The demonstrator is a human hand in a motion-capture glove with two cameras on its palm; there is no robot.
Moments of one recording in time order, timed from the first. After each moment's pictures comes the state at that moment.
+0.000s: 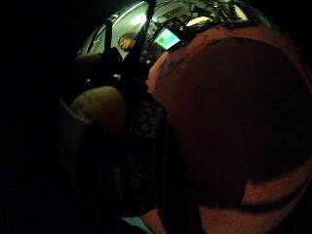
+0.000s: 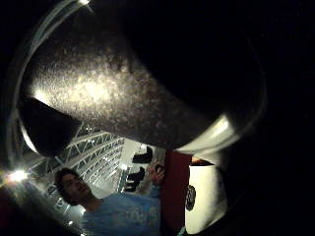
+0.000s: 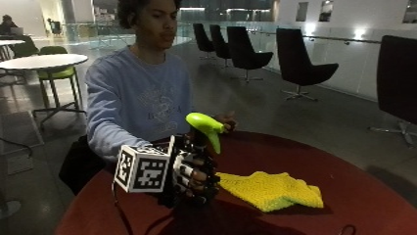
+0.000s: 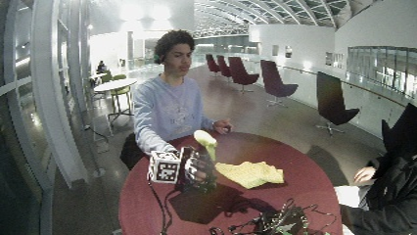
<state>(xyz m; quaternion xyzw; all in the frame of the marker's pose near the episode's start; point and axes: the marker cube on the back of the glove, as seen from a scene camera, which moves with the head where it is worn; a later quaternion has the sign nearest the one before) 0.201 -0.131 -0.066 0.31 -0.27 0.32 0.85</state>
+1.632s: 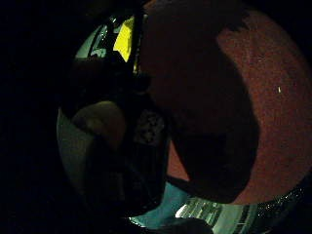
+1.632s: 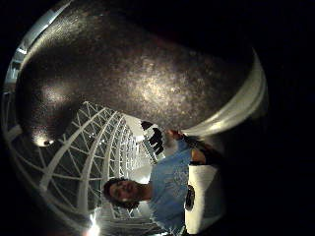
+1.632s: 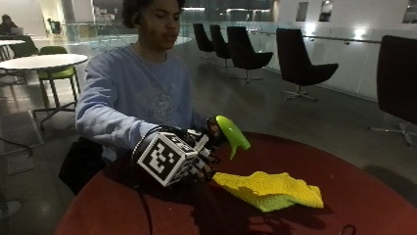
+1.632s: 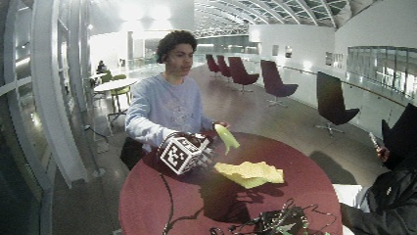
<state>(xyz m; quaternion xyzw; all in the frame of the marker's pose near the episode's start) 0.154 -0.147 -0.064 -0.02 -0.35 0.40 0.85</state>
